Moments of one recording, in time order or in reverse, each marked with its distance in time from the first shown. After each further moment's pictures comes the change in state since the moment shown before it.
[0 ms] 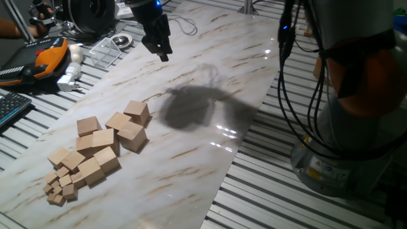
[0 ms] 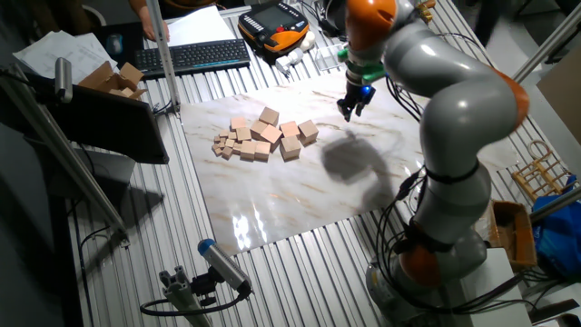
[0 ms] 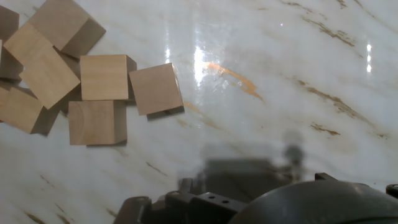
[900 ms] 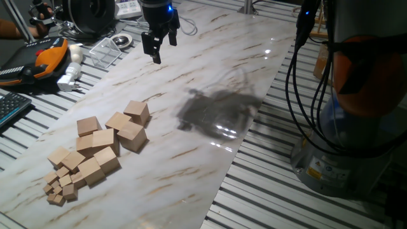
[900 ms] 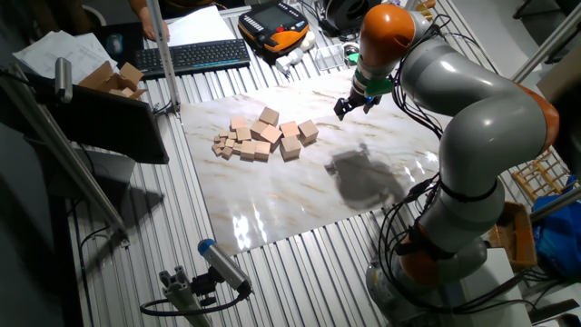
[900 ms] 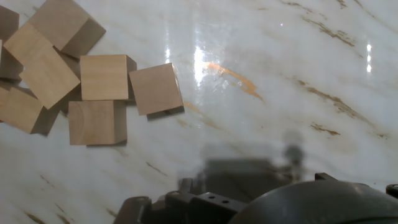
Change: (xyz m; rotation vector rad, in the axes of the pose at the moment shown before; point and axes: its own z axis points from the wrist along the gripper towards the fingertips) arm 0.000 0.000 0.000 -0.014 -0.276 0.223
